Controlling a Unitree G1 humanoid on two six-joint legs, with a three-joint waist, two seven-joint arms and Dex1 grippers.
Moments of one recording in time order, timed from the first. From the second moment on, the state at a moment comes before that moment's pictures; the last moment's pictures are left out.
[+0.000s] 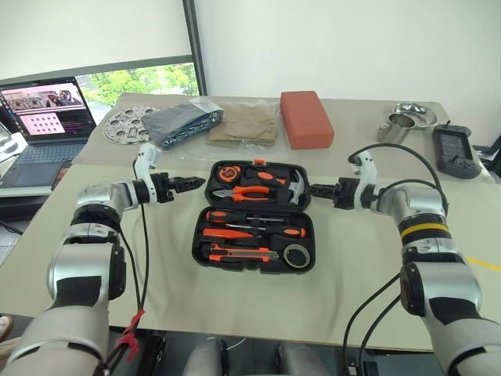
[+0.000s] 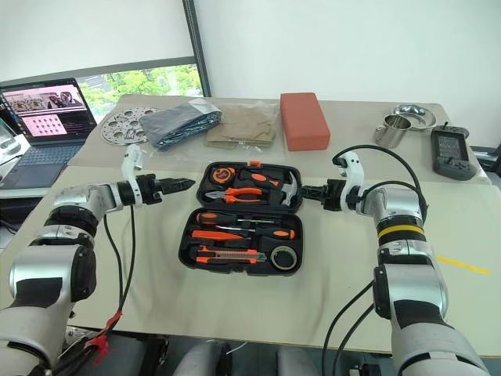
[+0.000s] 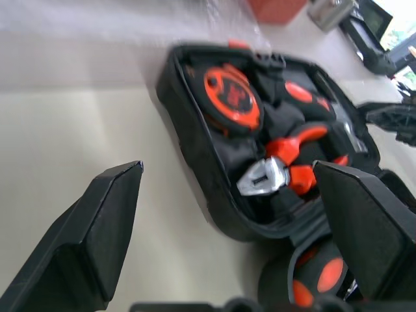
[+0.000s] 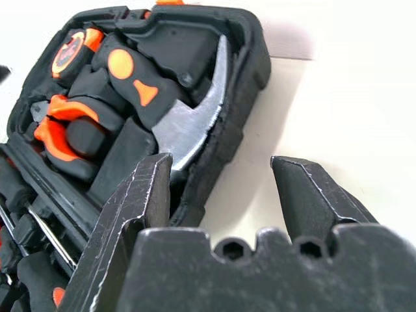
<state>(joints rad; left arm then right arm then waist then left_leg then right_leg) -1.06 0.54 0.08 1.22 -0.28 0.51 -1.11 -0.96 -0.51 -0.07 0.88 0.31 0.75 0.86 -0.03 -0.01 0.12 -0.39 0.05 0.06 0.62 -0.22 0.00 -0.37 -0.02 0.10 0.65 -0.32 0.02</state>
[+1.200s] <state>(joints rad) -1.13 0.46 0.22 1.32 -0.21 0.58 -0.93 -0.96 -0.48 -0.05 0.87 0.29 0.76 0.94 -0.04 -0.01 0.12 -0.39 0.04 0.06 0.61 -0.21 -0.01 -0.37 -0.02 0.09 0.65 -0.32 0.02</state>
